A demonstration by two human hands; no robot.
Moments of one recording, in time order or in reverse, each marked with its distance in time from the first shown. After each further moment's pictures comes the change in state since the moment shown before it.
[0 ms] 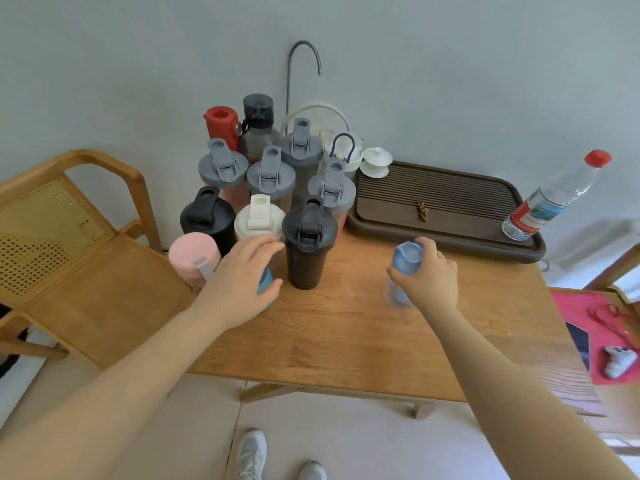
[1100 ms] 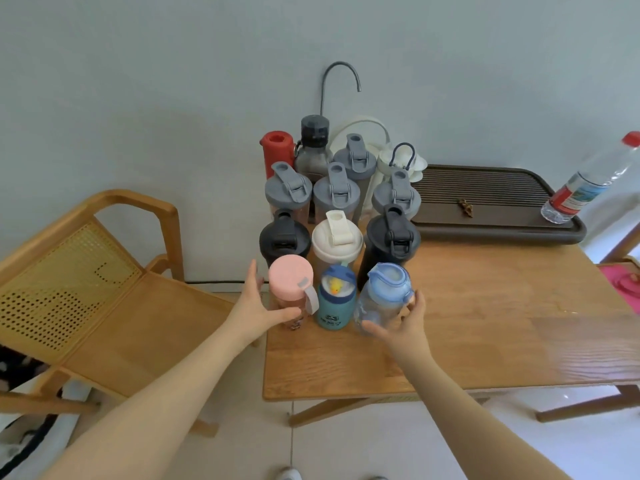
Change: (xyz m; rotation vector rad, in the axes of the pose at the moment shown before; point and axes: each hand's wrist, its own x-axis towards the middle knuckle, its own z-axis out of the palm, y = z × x) left_hand -0.025 -0.160 -0.015 -0.703 -0.213 -0.527; right_hand -0.115 -0.116 0.130 0.728 -0.112 0.253
